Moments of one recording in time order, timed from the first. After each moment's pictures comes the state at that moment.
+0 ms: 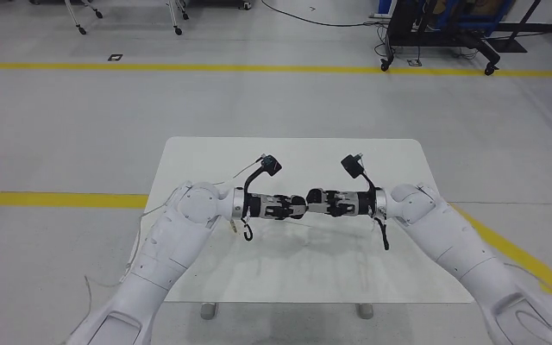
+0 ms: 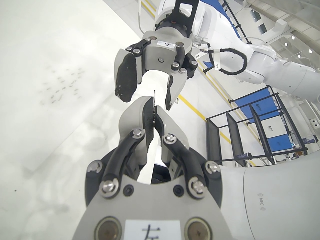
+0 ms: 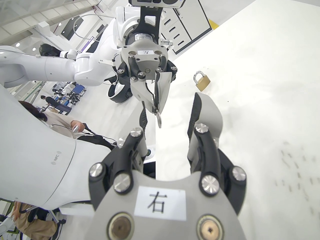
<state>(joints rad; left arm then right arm) 0.90 -1.32 -0.97 -1.19 0.05 -0.64 -1.08 -0.85 -0.97 0.72 -1.09 0.24 -1.01 0.81</state>
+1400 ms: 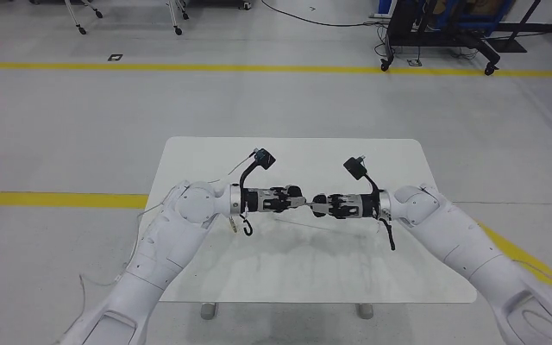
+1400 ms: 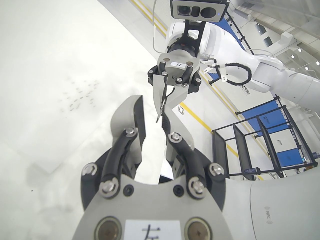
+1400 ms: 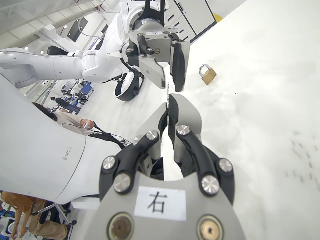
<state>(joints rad) 0.89 -1.29 -0.95 -1.19 0.08 -0.63 -0.96 -0.81 -0.91 0.62 -1.09 0.33 -1.01 0.81</state>
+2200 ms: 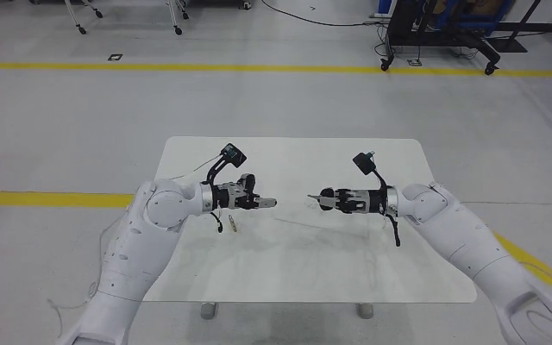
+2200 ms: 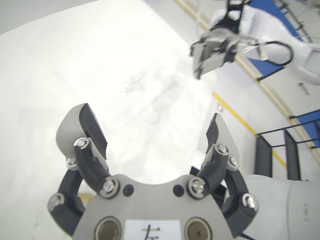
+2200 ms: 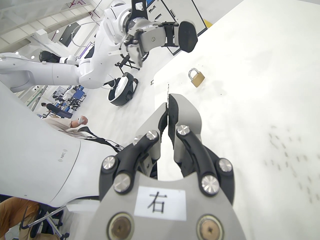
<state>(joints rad) 1.02 -1.20 -1.19 -1.40 0.45 -0.55 -0.98 -0.82 -0.91 0.67 -1.08 0.31 -1.01 0.81</state>
